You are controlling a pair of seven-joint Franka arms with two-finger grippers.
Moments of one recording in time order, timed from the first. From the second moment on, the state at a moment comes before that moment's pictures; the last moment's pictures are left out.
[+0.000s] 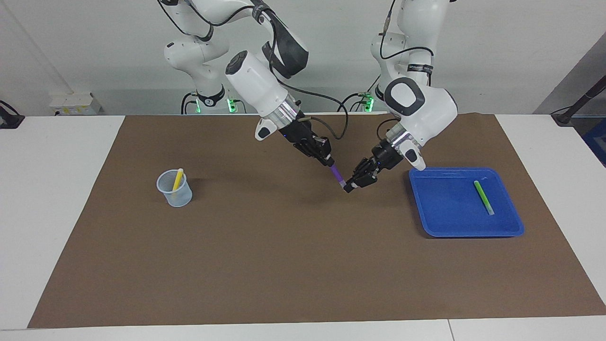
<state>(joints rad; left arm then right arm) -0.40 0.11 0.01 -2.07 -1.19 2.48 -0.66 0.56 0.17 0.01 -1.86 0.72 2.53 0.75</state>
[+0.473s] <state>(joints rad) -0.41 0.10 0.01 -2.07 -1.19 2.50 -0.66 0.53 0.17 0.01 -1.85 0.70 2.41 0.68</state>
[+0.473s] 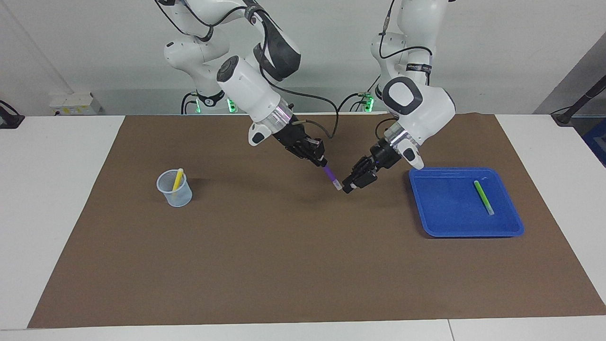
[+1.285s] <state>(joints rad) -0.32 0.10 0.04 -2.07 -1.00 2.44 -0.55 0.26 0.05 0.00 -1.79 0.06 1.72 0.06</state>
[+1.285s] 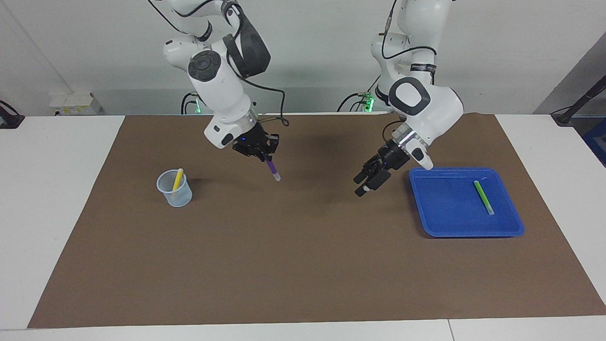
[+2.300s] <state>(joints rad) 0.02 0.08 0.04 -2.05 -0.27 2.16 0.01 0.00 -0.02 0.00 -2.07 -0.17 2.04 -0.44</state>
